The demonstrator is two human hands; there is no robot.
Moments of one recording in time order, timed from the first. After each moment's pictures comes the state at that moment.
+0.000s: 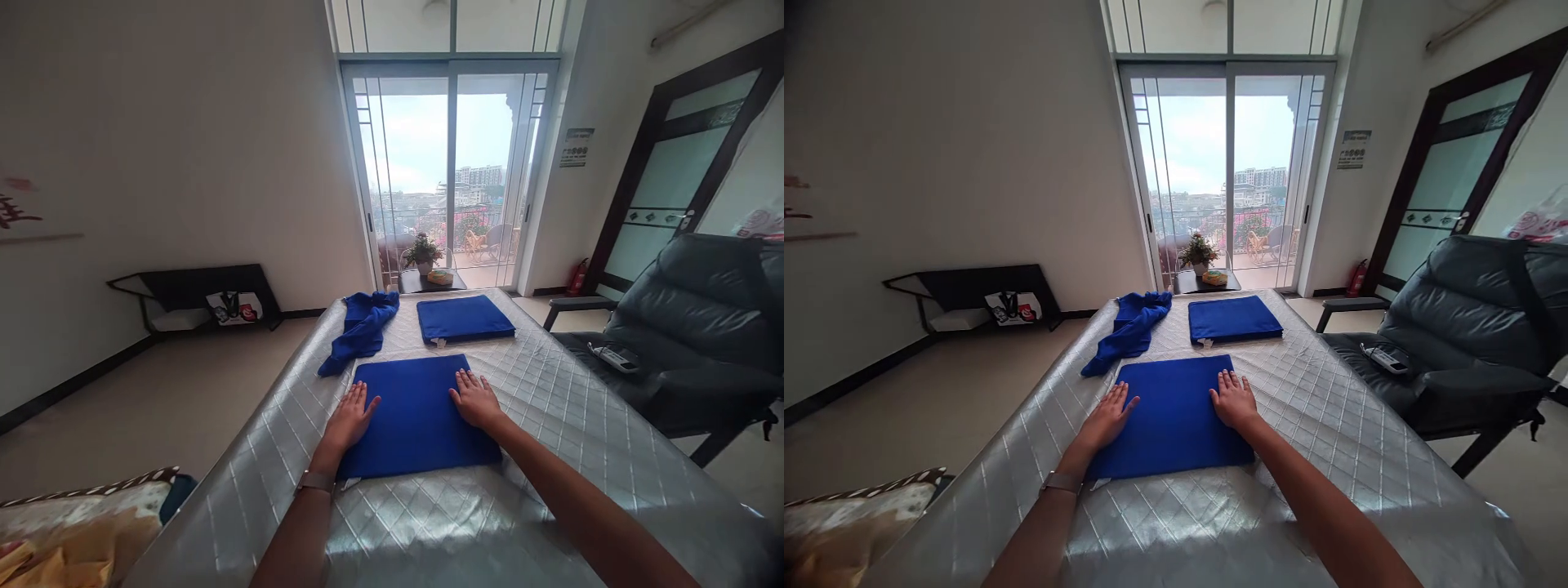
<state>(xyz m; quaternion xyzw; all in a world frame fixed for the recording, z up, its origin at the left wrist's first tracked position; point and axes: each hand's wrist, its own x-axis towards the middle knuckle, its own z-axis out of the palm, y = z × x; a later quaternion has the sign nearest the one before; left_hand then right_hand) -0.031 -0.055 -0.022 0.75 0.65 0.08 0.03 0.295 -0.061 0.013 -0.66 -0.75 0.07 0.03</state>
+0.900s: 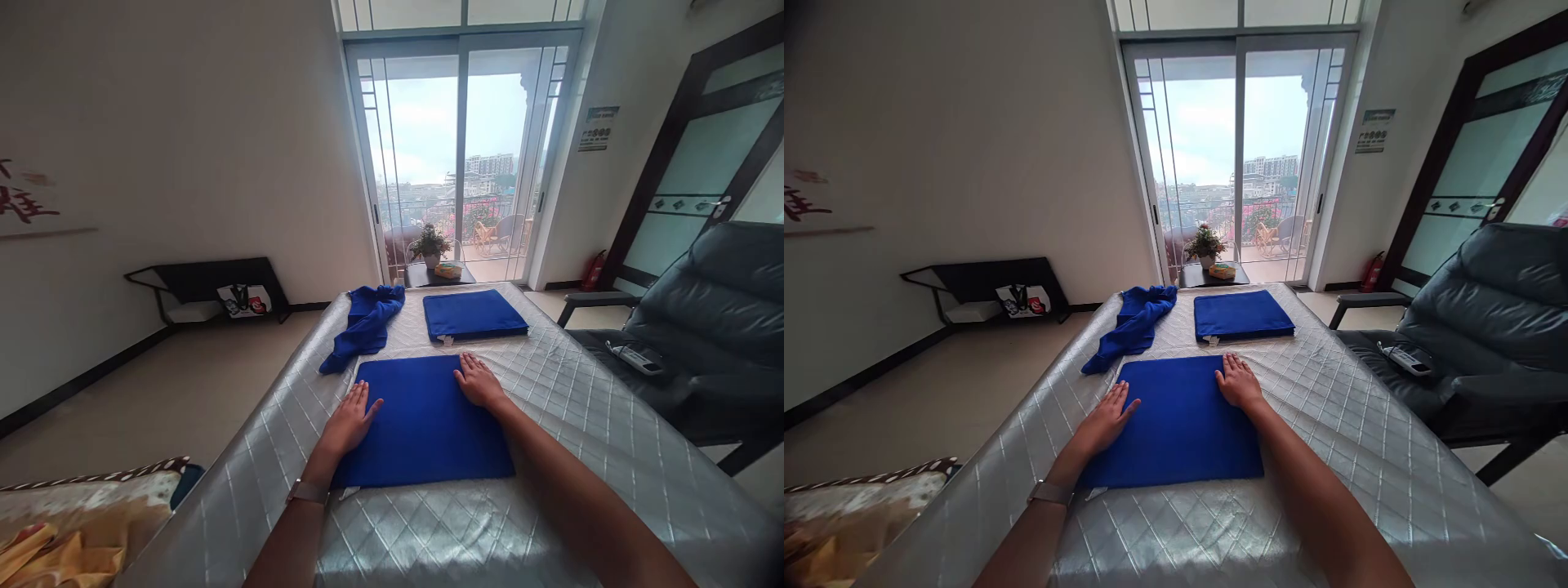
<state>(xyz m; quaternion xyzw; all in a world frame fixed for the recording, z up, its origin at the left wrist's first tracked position) -0.037 -0.055 -0.027 0.76 0.64 0.11 0.01 0.305 0.005 -0.001 -0.64 -0.77 0.07 0.07</state>
